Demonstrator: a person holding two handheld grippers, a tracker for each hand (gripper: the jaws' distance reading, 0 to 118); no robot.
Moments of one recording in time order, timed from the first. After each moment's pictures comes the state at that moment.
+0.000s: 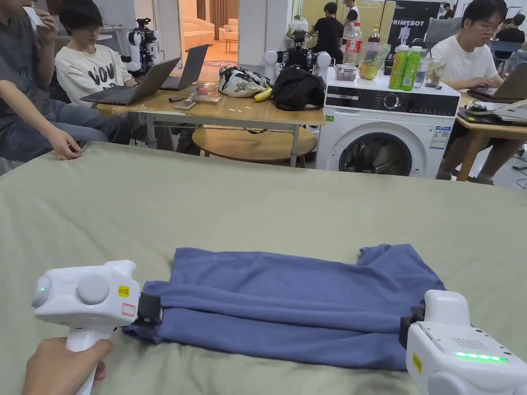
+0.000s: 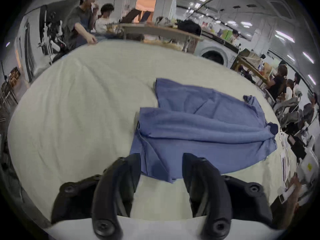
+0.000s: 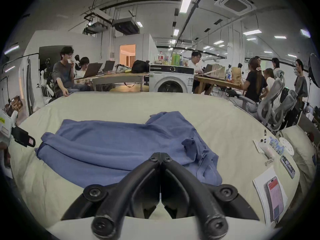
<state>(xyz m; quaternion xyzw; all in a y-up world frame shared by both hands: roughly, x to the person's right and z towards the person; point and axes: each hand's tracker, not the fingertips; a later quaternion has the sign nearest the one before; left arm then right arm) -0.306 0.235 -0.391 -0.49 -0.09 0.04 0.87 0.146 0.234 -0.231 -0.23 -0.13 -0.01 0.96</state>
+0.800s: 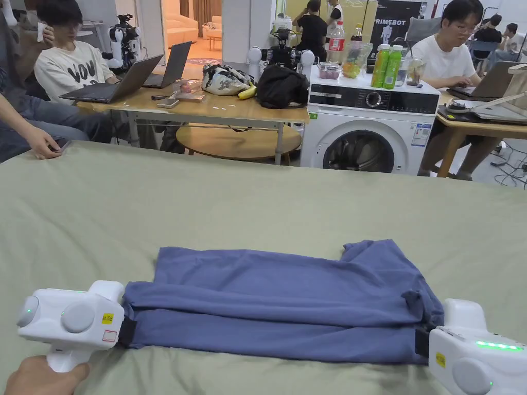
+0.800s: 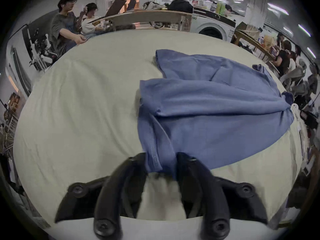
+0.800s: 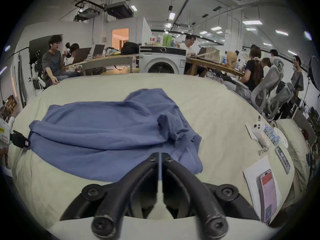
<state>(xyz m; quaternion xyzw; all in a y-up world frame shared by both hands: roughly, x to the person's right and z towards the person) -0.309 0.200 -0.382 -0.47 -0.13 -0.02 0.87 0.214 0.219 -0.233 -0.33 -0.16 -0.03 0.93</state>
